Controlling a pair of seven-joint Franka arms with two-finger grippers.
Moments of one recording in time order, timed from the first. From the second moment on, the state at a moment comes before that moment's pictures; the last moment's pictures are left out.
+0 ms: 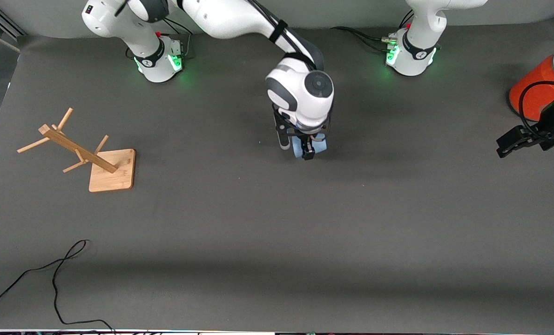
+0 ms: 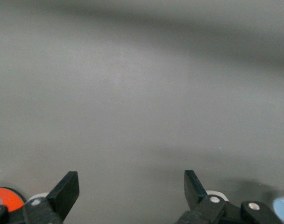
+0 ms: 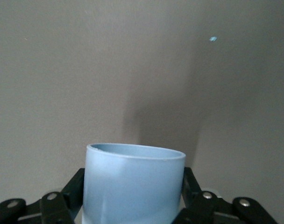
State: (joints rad) left arm -0.08 0.00 0.07 -1.66 0.05 1.74 -0.17; right arm 1.09 0.88 -0.20 -1.24 0.10 2.03 2.33
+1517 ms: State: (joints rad) left arm -0.08 0.00 0.07 -1.66 0.05 1.74 -0.17; right arm 1.09 0.85 -0.22 -1.09 0.03 1.84 2.43
